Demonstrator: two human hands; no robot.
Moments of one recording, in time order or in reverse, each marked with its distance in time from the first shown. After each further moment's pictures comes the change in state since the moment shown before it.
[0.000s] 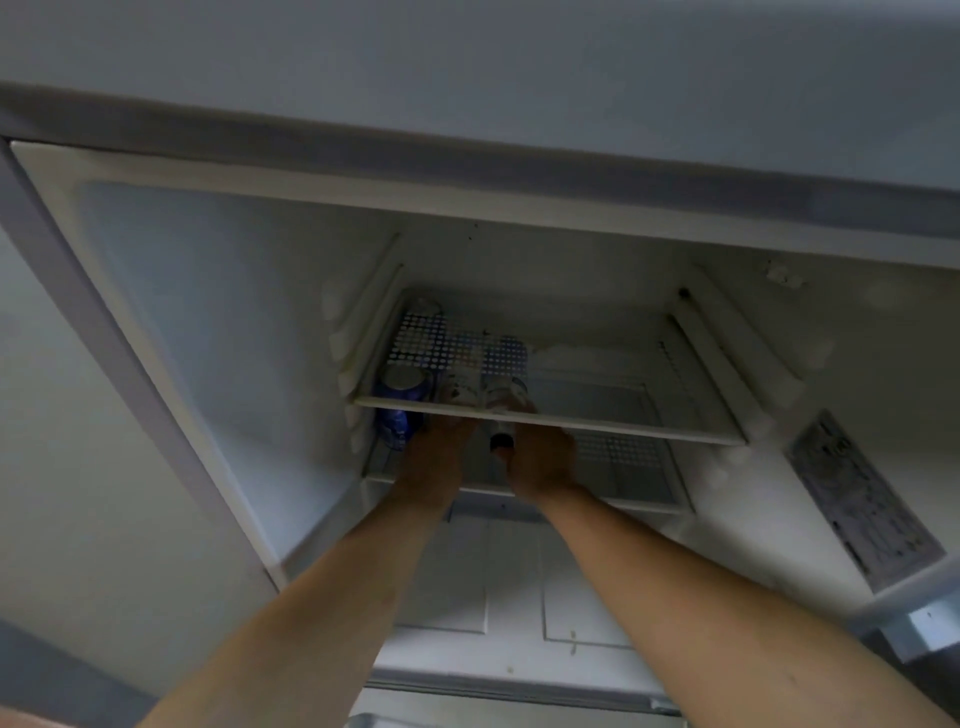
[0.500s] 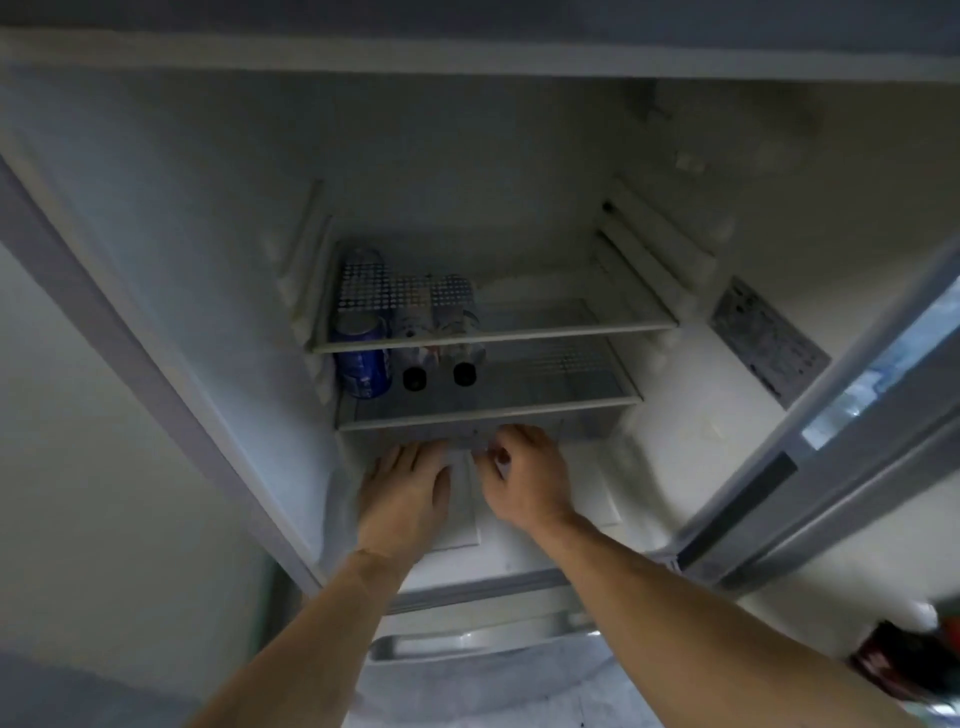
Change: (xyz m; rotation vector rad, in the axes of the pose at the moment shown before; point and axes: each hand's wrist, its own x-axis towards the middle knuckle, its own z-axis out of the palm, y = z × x) left_hand -0.114 -0.014 0.027 0.086 0.324 0.293; right_hand -0.135 0.003 0.026 0.219 0.336 -0.045
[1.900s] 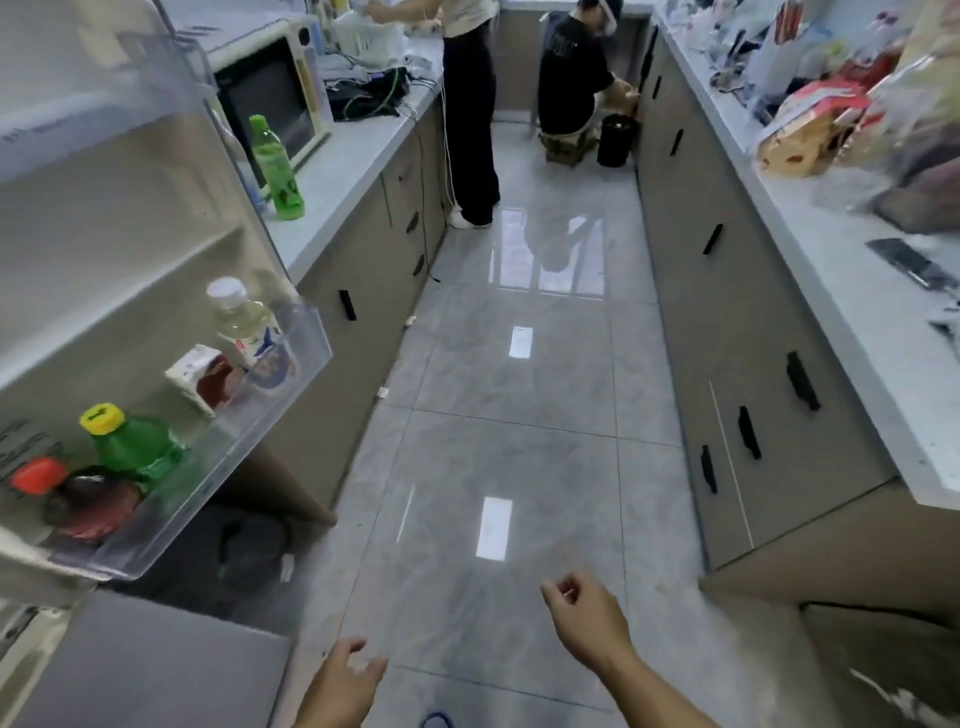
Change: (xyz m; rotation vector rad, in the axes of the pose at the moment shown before) left_hand -0.346 0.399 0.097 -0.329 -1.375 -0.004; right_hand -0.685 0.157 -0.277 0.193 0.507 1.716
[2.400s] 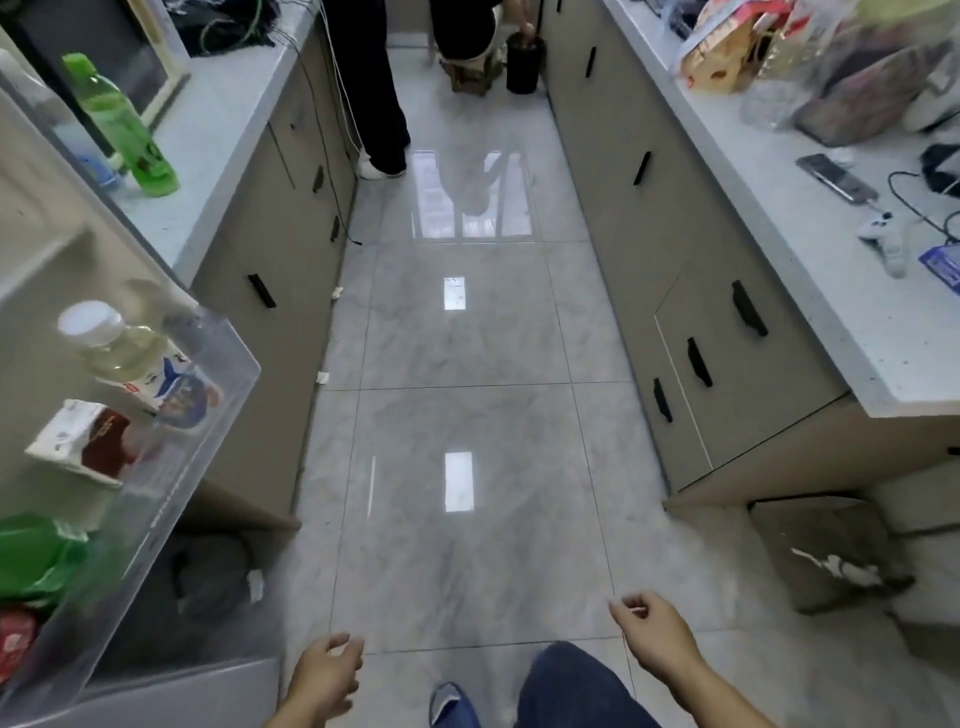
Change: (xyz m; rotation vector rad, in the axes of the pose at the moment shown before) left_hand 0.104 0.002 -0.021 -0.157 -0.123 -0.190; right_hand -0.010 0.070 -0.003 0.181 0.073 0.425
